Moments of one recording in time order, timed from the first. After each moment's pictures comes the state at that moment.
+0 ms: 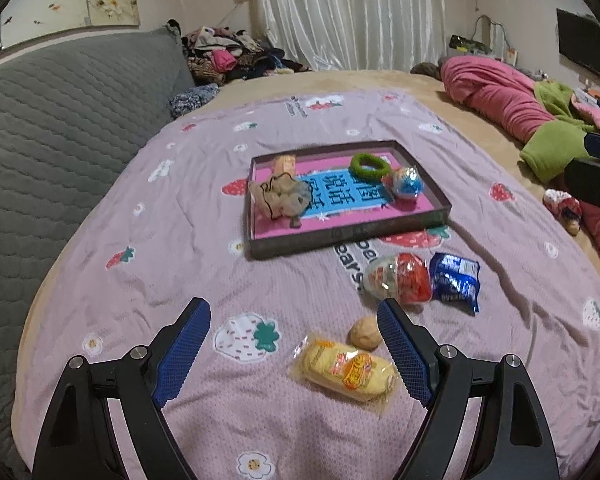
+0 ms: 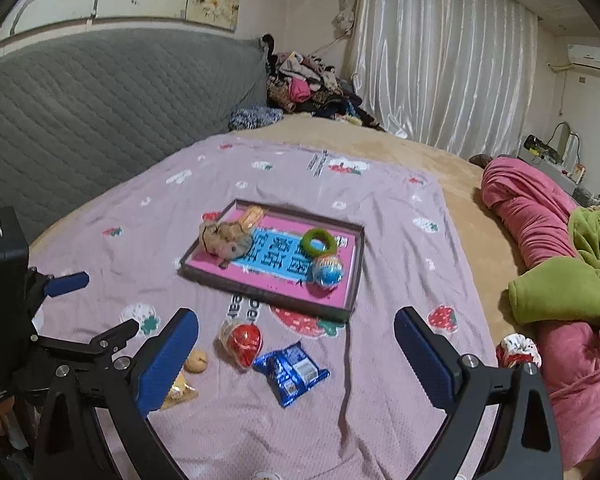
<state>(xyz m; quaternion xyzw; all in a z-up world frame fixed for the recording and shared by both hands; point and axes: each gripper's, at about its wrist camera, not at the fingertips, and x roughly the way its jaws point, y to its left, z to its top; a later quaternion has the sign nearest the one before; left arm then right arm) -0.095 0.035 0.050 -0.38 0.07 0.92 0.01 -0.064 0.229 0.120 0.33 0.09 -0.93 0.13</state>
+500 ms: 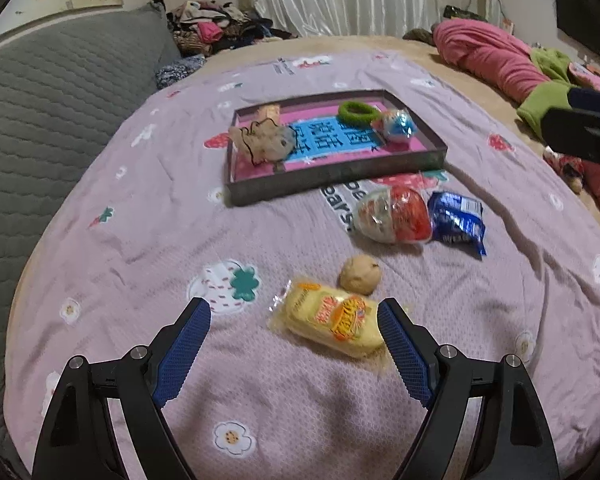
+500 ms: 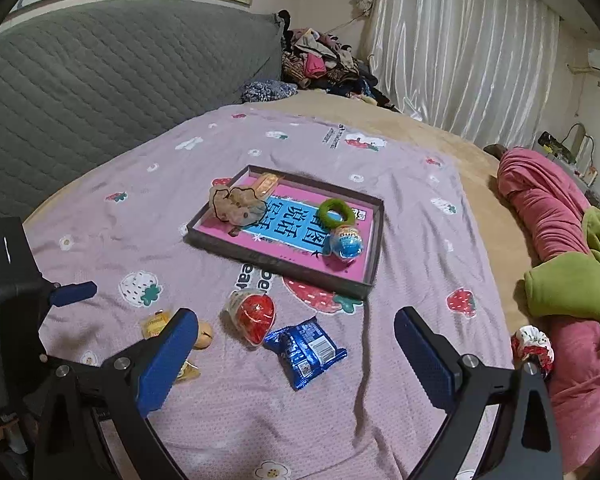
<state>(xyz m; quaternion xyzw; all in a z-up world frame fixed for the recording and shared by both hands) -0.086 0.046 0.003 -0.43 0.08 0.90 0.02 -0.069 0.213 0.089 0.36 0.11 -0.91 0.14</state>
